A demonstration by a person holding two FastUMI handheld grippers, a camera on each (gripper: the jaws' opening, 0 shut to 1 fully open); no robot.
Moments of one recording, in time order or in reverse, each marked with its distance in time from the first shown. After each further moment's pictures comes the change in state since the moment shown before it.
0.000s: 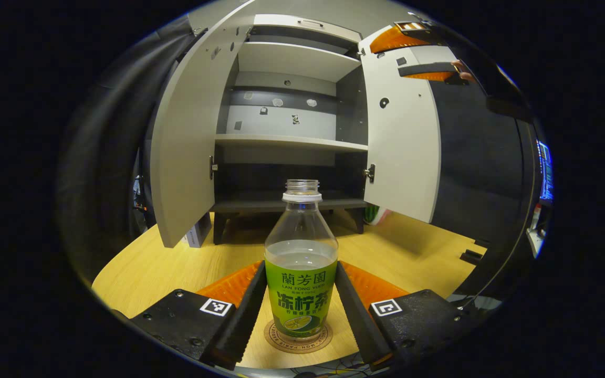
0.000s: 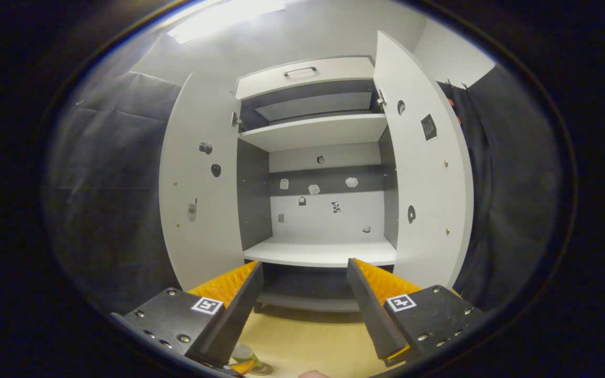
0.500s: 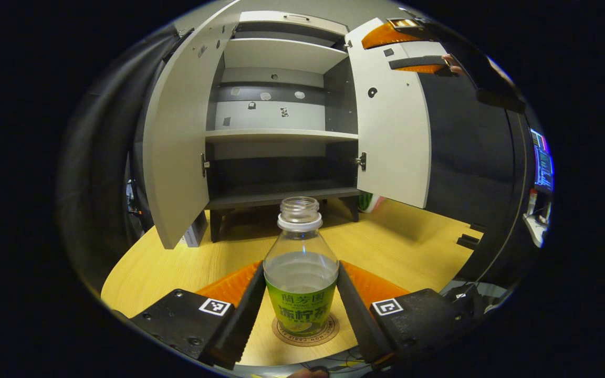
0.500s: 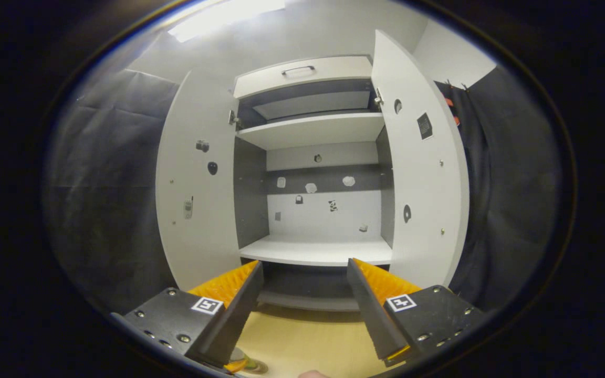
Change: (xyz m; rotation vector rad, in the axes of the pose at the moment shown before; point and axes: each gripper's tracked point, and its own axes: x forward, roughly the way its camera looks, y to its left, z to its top) left arm -0.009 0.004 0.009 0.032 0.043 -0.037; right arm -0.005 -0.014 0.001 -0.002 0.000 -0.015
